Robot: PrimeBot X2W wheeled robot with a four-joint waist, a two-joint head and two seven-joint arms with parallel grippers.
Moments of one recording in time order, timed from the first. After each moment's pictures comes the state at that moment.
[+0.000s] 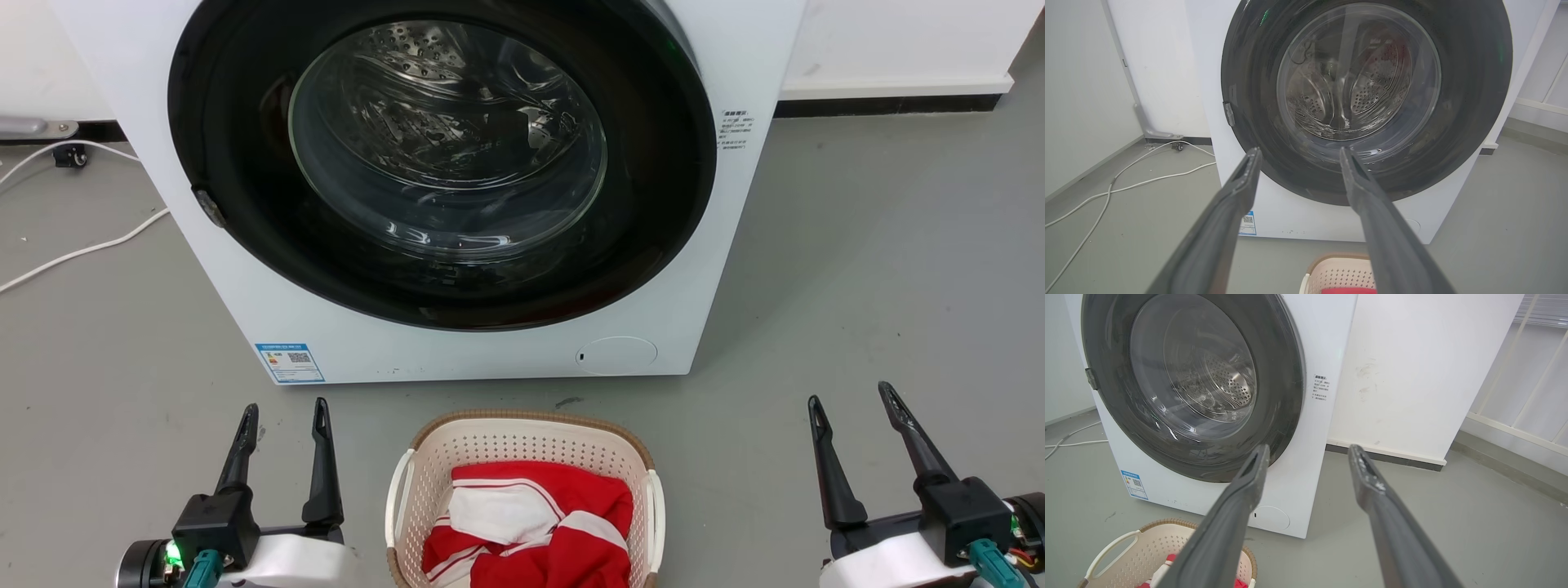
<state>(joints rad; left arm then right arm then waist) 0.04 0.05 0.01 0.07 -0.10 0.01 -0.26 0.06 -0.05 -0.04 0.03 -0.11 0.13 -0.26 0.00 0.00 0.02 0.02</state>
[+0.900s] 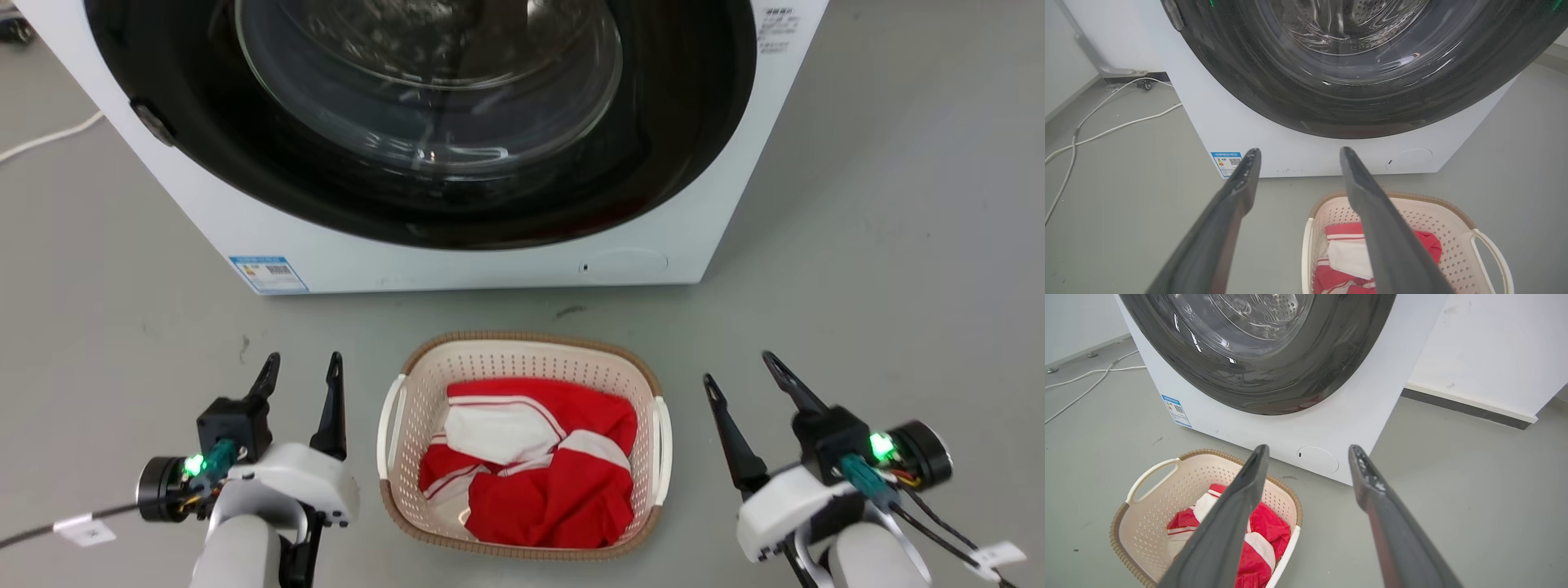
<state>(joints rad) -0.24 0.08 0.05 0.46 -0.07 -0.10 -0.26 -0.16 -0.05 0.10 0.35 -0.13 0.13 -0.26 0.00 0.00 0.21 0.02</state>
